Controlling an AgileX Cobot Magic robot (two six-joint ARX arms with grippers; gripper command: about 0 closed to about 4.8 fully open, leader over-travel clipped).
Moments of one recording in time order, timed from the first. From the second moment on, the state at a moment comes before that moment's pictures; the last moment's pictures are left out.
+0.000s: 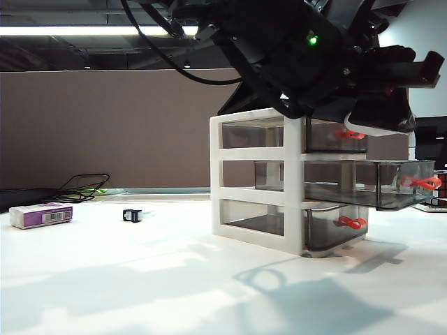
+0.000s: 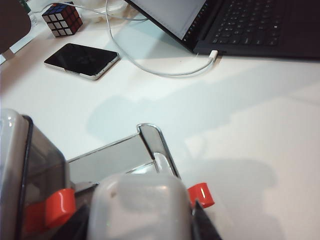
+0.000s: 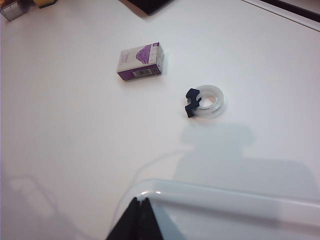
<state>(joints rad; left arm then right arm) -1.06 1.77 1.05 0.37 -0.06 0.27 0.40 1.75 1.30 -0.20 -0.66 -0.10</state>
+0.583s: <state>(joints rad) -1.06 1.78 1.05 0.37 -0.06 0.32 0.40 1.75 1.30 -0.20 -0.66 -0.11</state>
